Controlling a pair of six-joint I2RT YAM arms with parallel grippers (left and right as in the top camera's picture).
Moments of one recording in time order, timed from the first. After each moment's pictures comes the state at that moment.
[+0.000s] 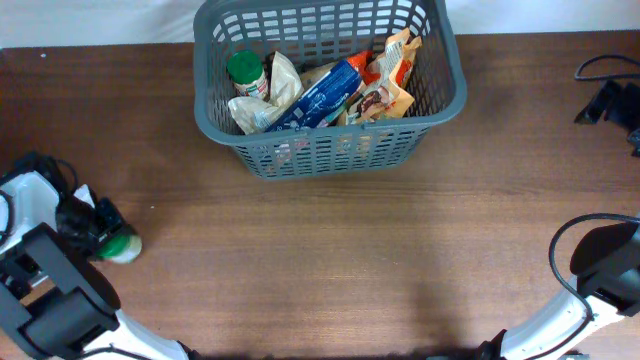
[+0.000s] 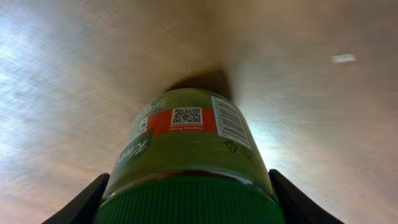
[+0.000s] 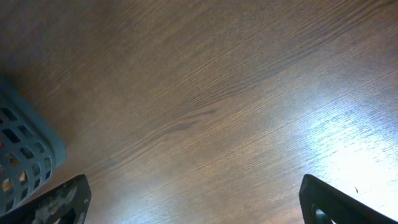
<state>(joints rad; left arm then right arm) 0.62 1.91 1.34 -1.13 0.06 -0.05 -0.54 2.03 2.27 -1.60 -0.13 0.07</state>
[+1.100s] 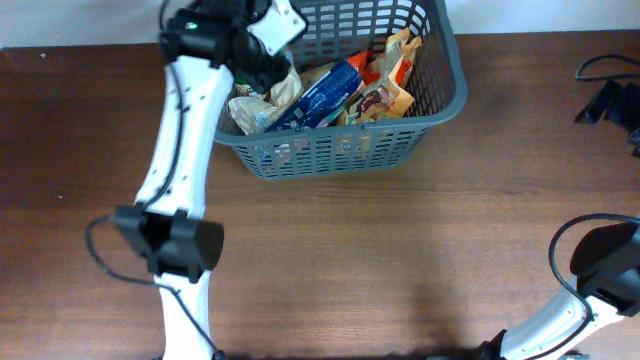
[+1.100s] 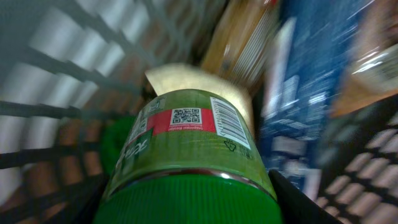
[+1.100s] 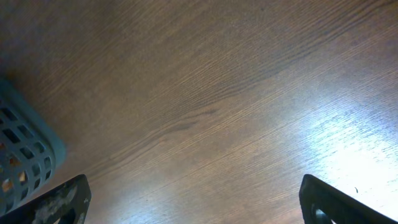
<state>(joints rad) -0.25 2.21 2.48 -1.28 0.07 0.59 -0.54 2.03 2.27 -1.60 -0.13 0.07</state>
